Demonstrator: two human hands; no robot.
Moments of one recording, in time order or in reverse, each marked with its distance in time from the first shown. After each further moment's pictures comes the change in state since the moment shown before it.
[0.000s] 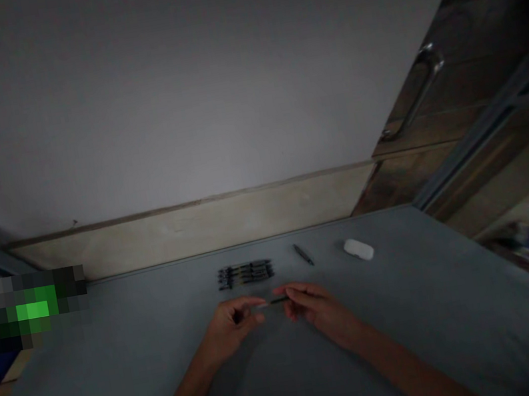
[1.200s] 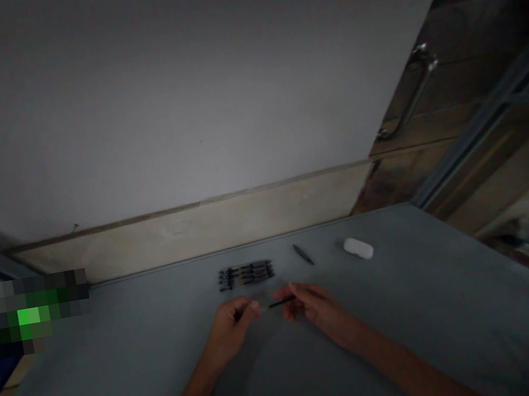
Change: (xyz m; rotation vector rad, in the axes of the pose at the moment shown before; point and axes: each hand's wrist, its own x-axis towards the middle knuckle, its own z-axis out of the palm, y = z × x) left_hand 0.001 -0.004 0.006 0.050 0.080 0.022; right_hand 0.002 0.005 0.001 -0.017 0.021 -0.044
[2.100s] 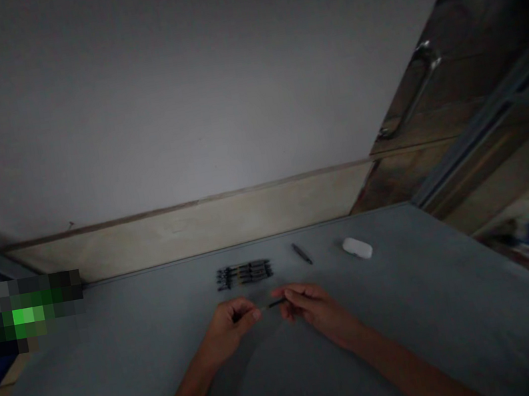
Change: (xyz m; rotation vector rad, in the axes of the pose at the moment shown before) left_hand 0.000 -0.001 -0.005 -0.118 -0.097 -0.050; right_hand 0.001 0.003 -0.005 0.016 -0.059 0.022
